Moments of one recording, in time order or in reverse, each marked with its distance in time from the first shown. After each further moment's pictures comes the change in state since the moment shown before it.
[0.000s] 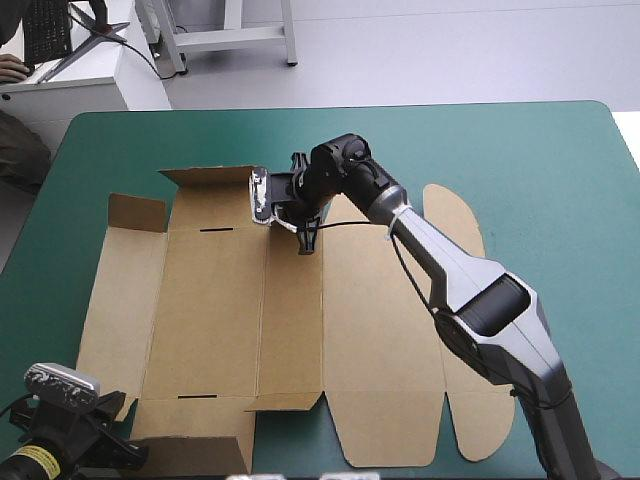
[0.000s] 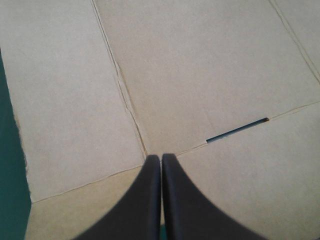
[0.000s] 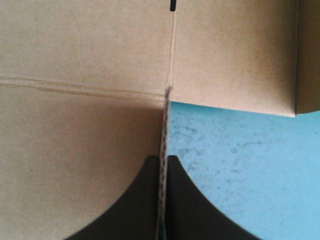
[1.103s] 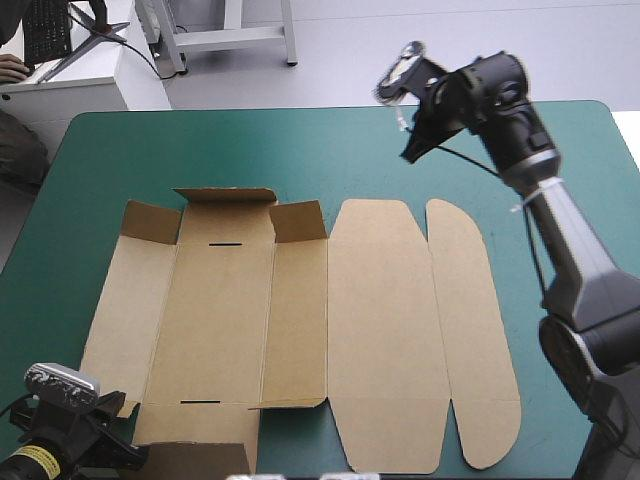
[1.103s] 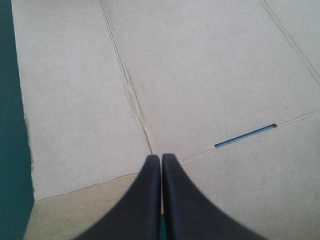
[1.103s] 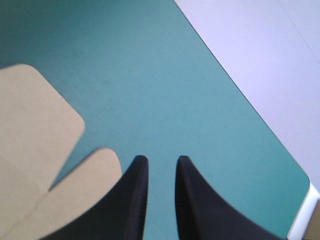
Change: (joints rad) left arm 0.000 0.000 0.000 0.001 0.000 0.000; right arm -0.302 -0.389 0.074 -0.378 0.092 0.592
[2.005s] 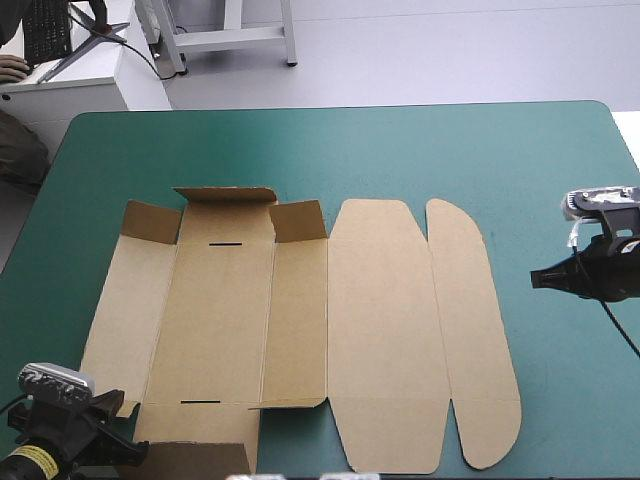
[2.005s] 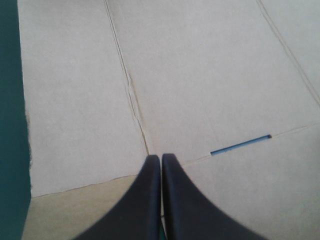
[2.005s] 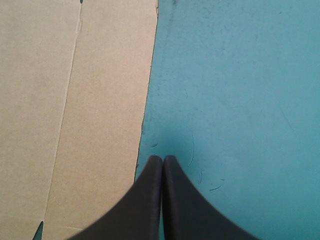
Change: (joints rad) left arm 0.000 0.000 -0.013 0.000 0.000 -0.065; right arm -0.594 -0.751 1.043 0.418 -0.001 0.141
